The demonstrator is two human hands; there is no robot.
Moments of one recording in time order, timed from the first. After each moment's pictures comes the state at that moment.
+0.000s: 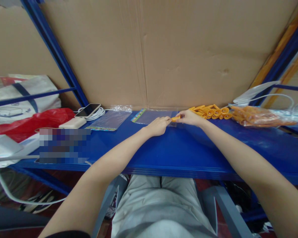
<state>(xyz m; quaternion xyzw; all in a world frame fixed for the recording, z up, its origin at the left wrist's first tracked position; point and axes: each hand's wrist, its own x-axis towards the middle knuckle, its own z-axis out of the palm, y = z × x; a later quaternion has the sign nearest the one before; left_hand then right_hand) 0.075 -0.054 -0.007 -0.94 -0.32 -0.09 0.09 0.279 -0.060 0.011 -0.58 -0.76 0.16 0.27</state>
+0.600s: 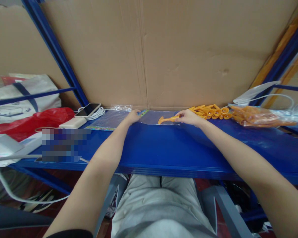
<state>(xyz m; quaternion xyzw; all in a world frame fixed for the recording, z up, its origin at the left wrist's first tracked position) -0.015 0.008 0.002 -0.70 -0.66 -0.22 -0.13 0.272 -0.065 0.014 -0.58 -0.73 0.21 0.29</state>
